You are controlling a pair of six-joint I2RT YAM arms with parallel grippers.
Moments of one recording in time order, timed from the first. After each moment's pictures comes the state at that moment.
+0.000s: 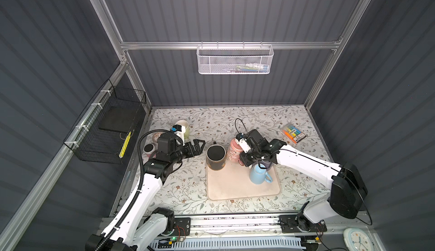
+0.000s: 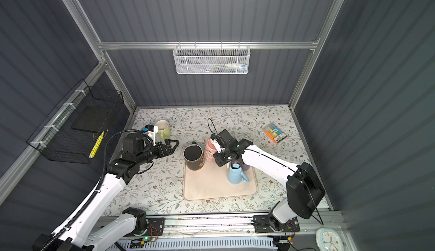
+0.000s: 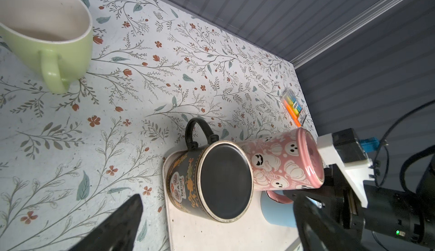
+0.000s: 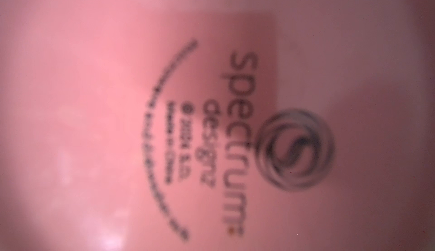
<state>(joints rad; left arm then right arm) -0.28 0.95 0.80 -0.39 0.34 -0.50 0.74 1.50 1.12 -0.64 -0.06 0.15</state>
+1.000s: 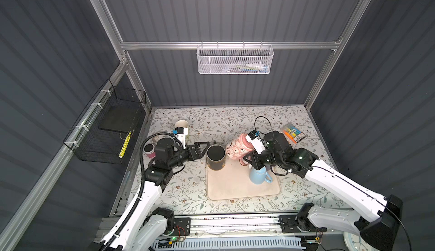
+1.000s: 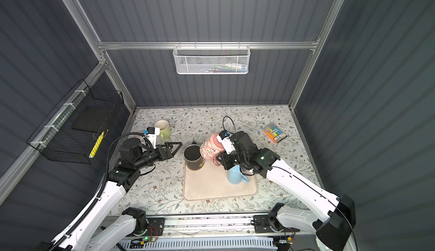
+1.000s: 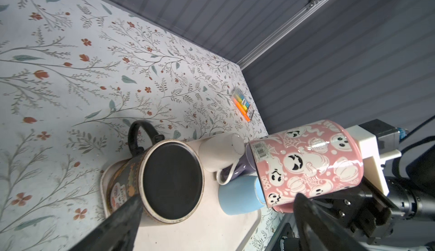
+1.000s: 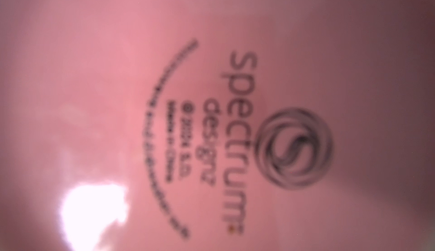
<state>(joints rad) -0.28 0.88 0.65 -0.11 0.58 -0.62 0.75 1.12 1.03 -0.61 -0.22 0.27</state>
